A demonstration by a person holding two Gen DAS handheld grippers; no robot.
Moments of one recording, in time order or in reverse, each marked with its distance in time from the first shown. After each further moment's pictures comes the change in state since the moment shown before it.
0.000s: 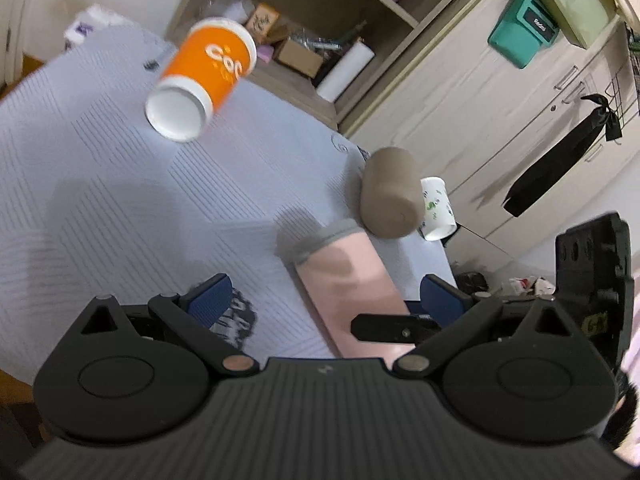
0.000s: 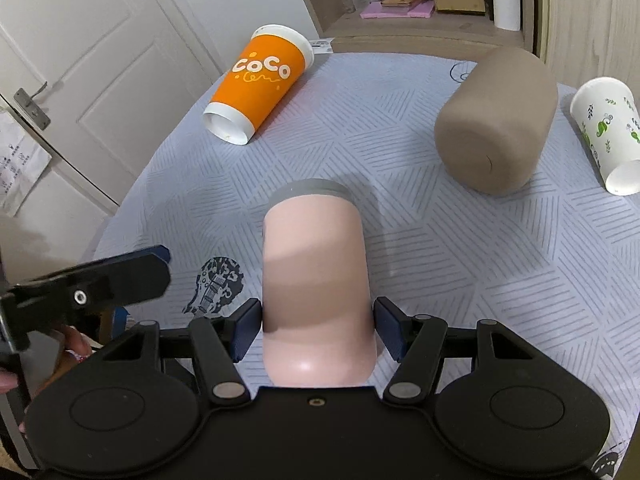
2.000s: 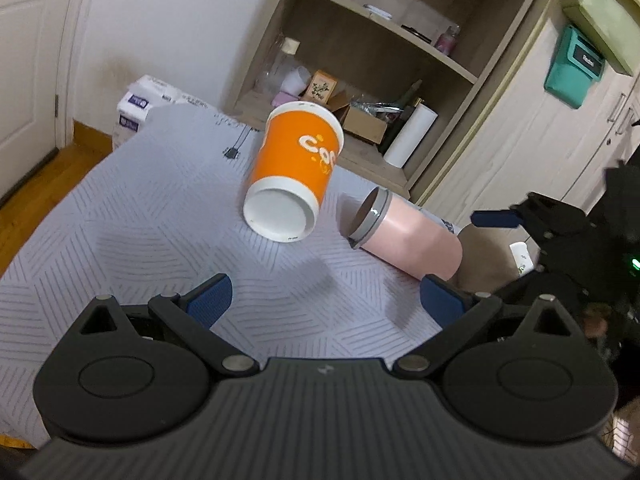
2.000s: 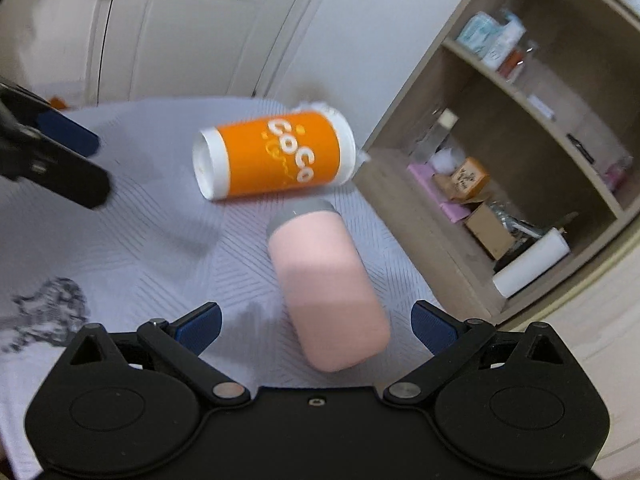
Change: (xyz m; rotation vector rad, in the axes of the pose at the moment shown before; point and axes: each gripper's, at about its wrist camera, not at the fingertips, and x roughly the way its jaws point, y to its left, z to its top) left arm -0.007 0.048 0.040 0.076 -0.194 0.195; right arm 0.054 0.044 0.063 -0.842 -0.176 -0.358
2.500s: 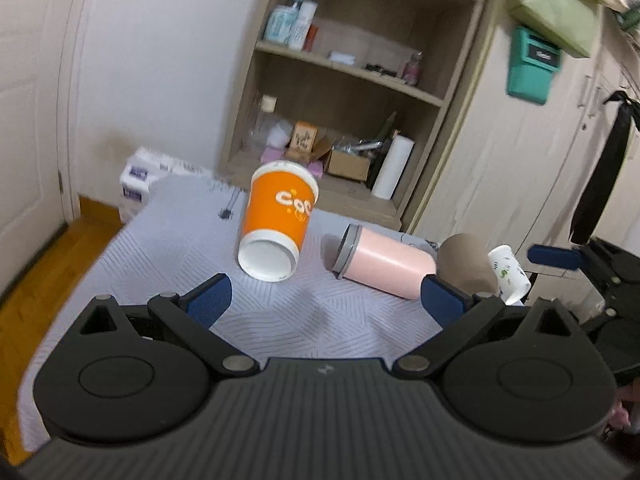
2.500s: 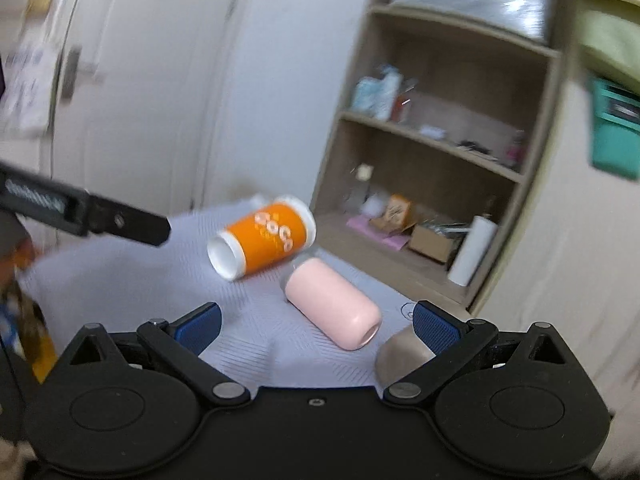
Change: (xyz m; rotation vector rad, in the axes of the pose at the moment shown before) left arm -0.052 -0.033 -0.004 0.157 -0.126 0.030; right arm -0.111 0.051 -0.042 0.321 -0.277 -0.164
